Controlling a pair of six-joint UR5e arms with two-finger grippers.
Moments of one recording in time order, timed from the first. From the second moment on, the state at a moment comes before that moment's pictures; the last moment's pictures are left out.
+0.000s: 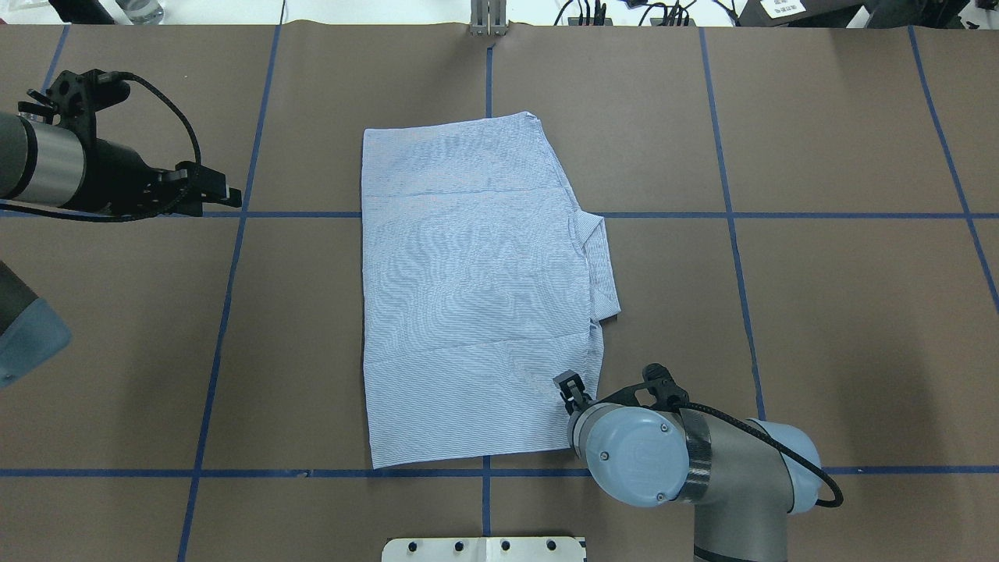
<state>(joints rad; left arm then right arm) -0.91 -1.74 -1.85 -2.26 -2.12 -1.22 0.17 -1.19 1.93 -1.53 1.50 2.55</state>
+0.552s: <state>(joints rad) -0.91 -1.74 -1.86 -2.26 -2.12 -1.22 0.16 -1.19 1.92 -1.54 1.50 2.55</state>
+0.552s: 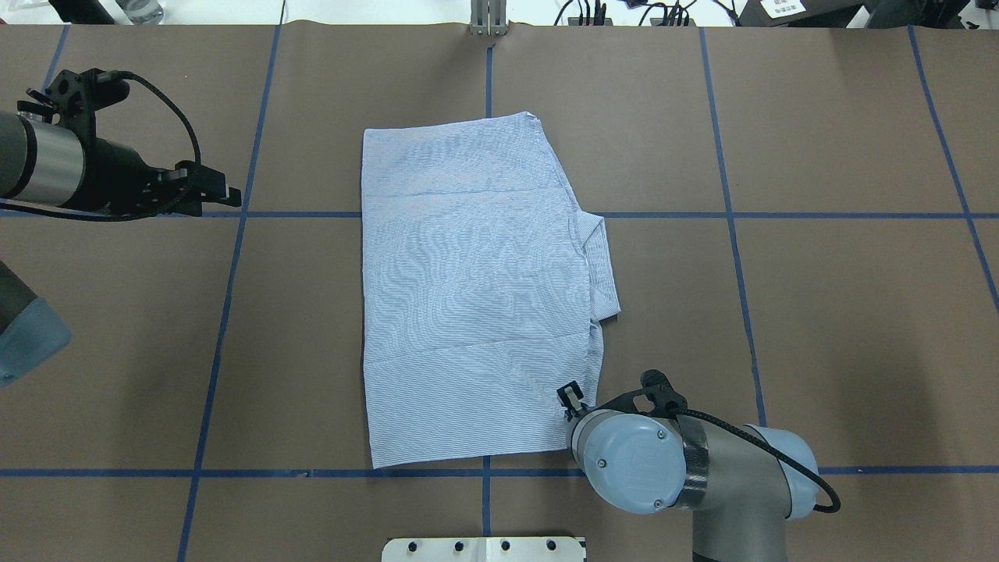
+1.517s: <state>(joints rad) -0.80 -1.76 -1.92 -2.25 -2.09 -1.62 0.17 -1.19 1.98 -1.54 1.50 2.55</state>
